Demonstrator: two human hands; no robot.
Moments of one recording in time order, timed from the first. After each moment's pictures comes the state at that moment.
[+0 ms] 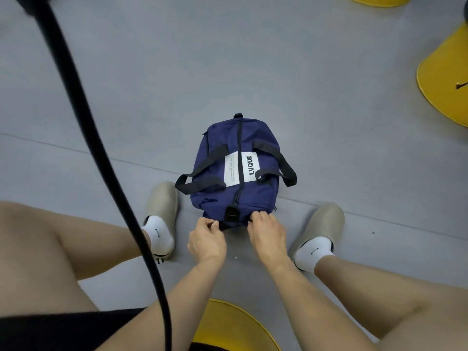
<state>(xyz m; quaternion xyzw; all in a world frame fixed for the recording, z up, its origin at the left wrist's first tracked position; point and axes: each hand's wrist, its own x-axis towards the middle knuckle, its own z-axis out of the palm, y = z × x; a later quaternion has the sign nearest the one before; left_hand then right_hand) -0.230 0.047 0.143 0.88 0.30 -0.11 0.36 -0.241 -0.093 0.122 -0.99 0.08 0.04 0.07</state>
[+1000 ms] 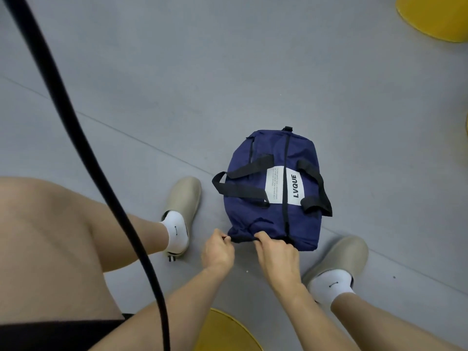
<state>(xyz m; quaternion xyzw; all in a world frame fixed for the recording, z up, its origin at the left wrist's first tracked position) -0.211 0.090 0.091 0.86 0.30 -0.25 0.33 -0.230 -0.052 0.131 -1.00 0.00 0.06 0.03</state>
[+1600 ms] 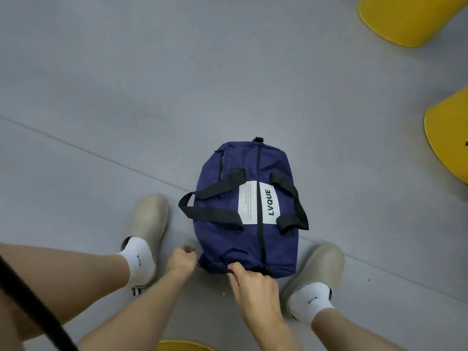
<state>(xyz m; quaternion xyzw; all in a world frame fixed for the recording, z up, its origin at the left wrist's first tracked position) -0.158 0.113 0.016 0.78 0.34 -0.34 0.40 -0.234 -0.059 0.130 -0.99 -0.03 0.13 0.03</state>
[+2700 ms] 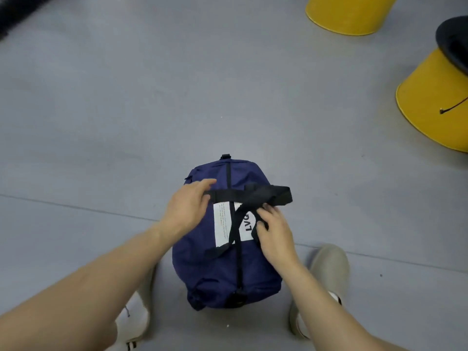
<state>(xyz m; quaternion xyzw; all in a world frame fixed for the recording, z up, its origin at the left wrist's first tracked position) 0.008 0.041 0.147 0.94 -0.18 -0.12 0.25 -0.113 -0.159 0.130 -0.91 0.15 -0.02 0.39</state>
